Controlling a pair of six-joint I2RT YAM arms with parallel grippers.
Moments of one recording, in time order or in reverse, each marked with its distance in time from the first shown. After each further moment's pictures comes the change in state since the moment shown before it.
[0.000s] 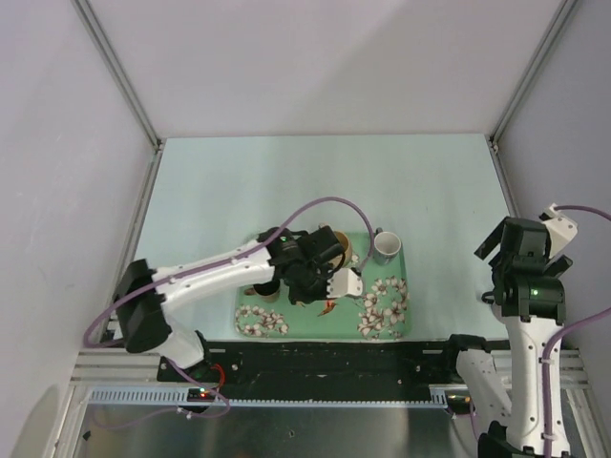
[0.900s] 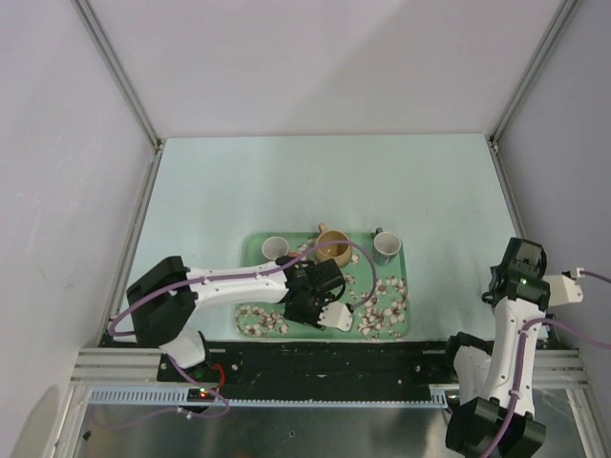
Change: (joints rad) left arm -0.064 0.106 -0.287 0.246 -0.125 0.247; right arm -0.340 0.056 -0.285 0.010 -0.001 0.546
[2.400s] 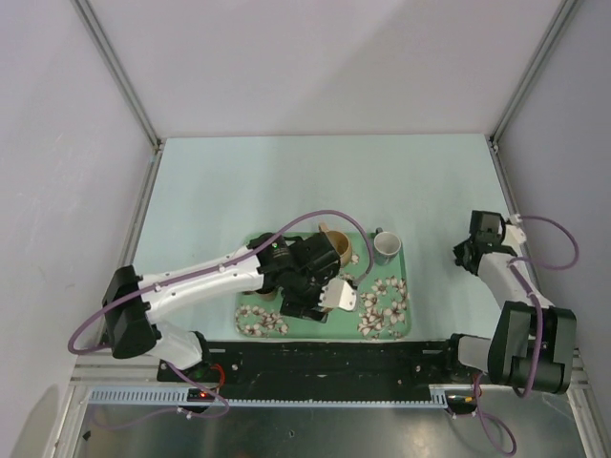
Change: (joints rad) left arm 0.017 -0.145 0.230 -0.232 0.053 -0.062; right arm 0.229 0.480 -0.075 0.620 -0.182 -0.114
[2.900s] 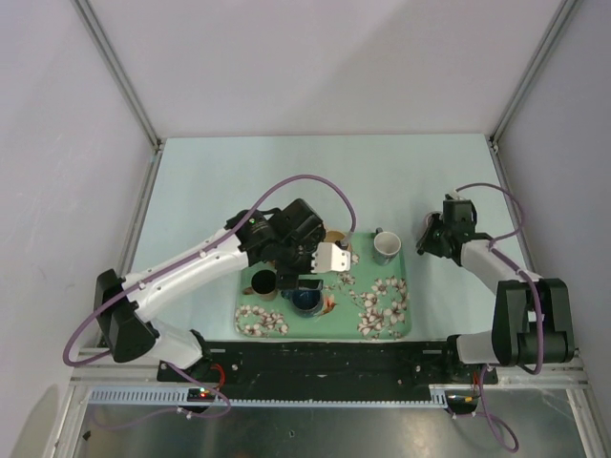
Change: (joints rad) left arm 0.178 -0.026 0.099 0.000 -0.023 0.003; right arm 0.222 0.138 0.047 0.198 -0.410 -0.454
